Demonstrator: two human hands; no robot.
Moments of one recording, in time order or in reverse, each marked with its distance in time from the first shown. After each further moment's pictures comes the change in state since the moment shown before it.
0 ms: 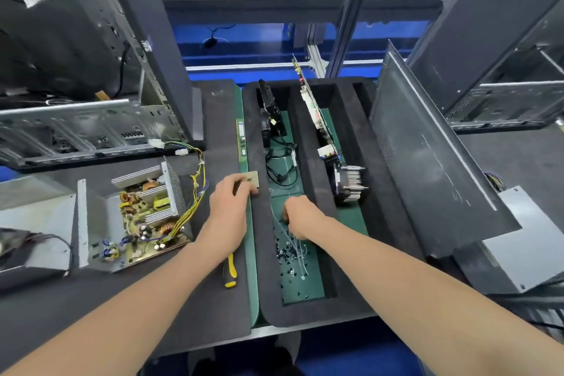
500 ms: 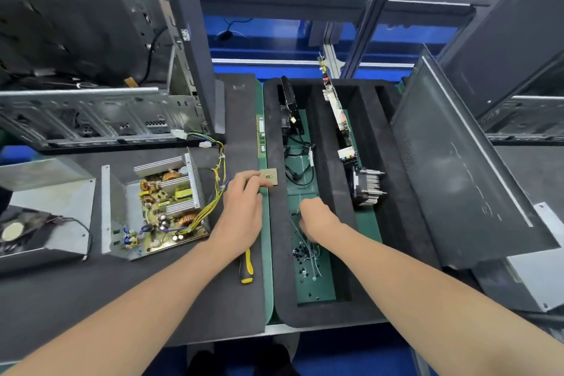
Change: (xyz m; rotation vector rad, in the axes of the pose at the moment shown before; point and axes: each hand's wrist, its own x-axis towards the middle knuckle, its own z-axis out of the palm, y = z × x) left_hand -0.011 -0.010 -0.007 -0.247 0.054 0.034; right_hand 0.008 -0.007 0.012 -0.083 0.065 0.075
